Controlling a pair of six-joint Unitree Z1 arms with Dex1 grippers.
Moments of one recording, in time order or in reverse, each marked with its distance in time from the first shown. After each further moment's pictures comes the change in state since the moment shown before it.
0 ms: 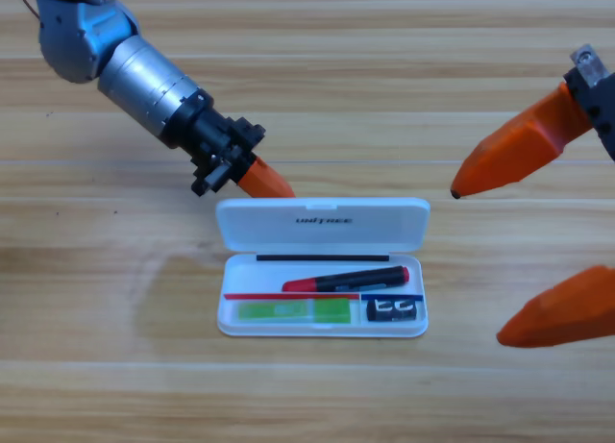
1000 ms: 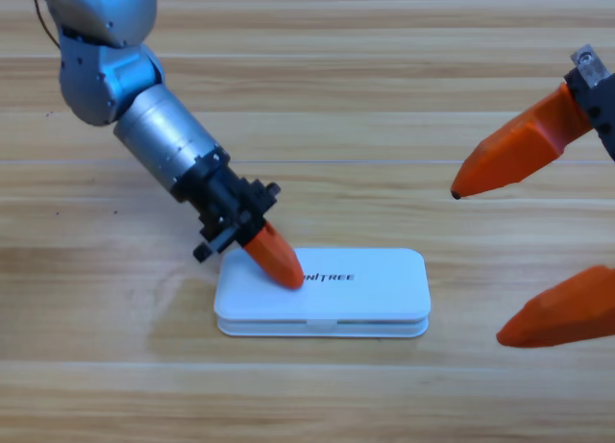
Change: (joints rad) arm 0 -0.092 -0.039 0.197 -0.107 0.067 0.030; arm 1 0.000 0.000 0.000 0.000 0.001 0.003
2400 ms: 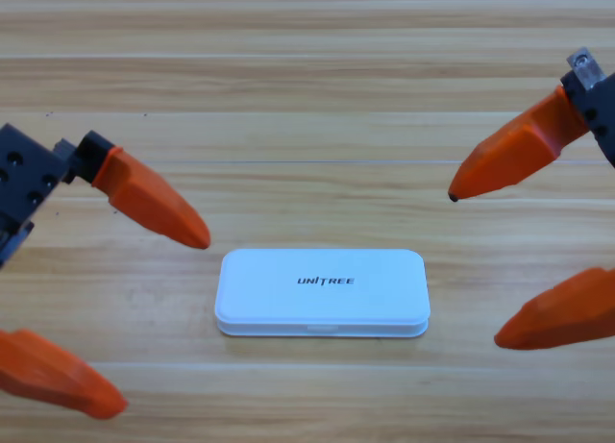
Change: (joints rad) arm 0 -0.265 -1.042 0.500 -0.213 0.170 -0.447; arm 1 0.000 0.005 0.000 0.000 0.006 0.000
